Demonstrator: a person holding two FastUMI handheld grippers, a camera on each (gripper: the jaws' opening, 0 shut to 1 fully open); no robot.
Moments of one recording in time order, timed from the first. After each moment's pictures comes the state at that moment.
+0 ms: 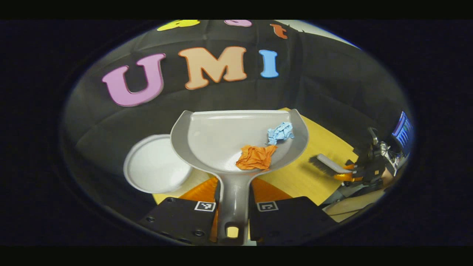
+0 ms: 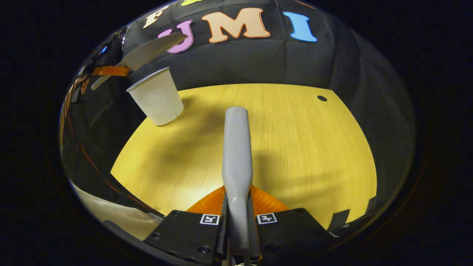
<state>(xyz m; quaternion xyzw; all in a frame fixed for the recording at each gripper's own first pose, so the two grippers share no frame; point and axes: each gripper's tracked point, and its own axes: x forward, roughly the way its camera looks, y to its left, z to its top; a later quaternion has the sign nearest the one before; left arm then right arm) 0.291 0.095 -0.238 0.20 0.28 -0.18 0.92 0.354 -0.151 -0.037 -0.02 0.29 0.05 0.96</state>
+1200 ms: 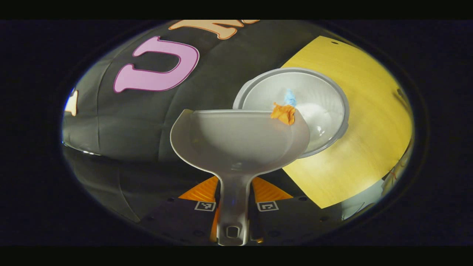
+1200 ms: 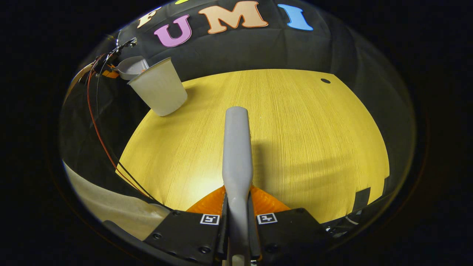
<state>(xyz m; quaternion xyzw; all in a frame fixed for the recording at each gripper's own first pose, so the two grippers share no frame) 0.322 0.110 -0.387 0.53 0.44 0.05 0.72 0.349 -0.152 -0.005 -0.01 0.33 0.05 0.94</state>
